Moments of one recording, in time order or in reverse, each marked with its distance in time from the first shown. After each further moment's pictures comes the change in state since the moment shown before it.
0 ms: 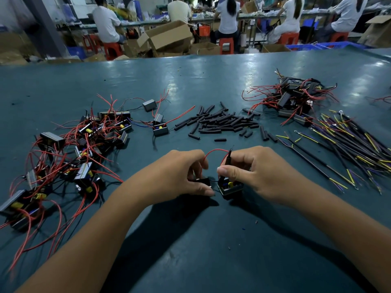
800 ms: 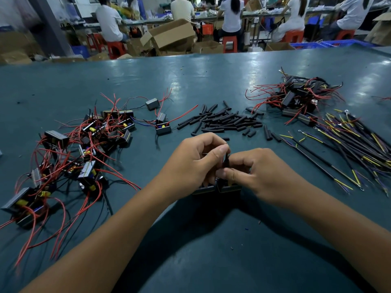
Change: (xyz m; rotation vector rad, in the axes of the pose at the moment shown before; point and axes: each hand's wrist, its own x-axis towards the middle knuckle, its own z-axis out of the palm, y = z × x) left_hand 0.011 0.030 0.020 -0.675 0.247 0.077; right_hand 0.001 0.005 0.006 -0.049 -0.006 -0.092
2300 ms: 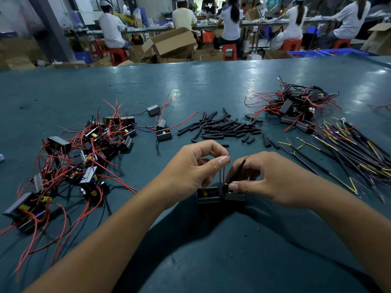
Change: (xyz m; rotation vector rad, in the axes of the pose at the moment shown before) left_hand 0.001 0.003 -0.006 -0.075 -0.067 -0.029; right_hand -0.002 0.001 -0.030 -0.058 -0.201 0.058
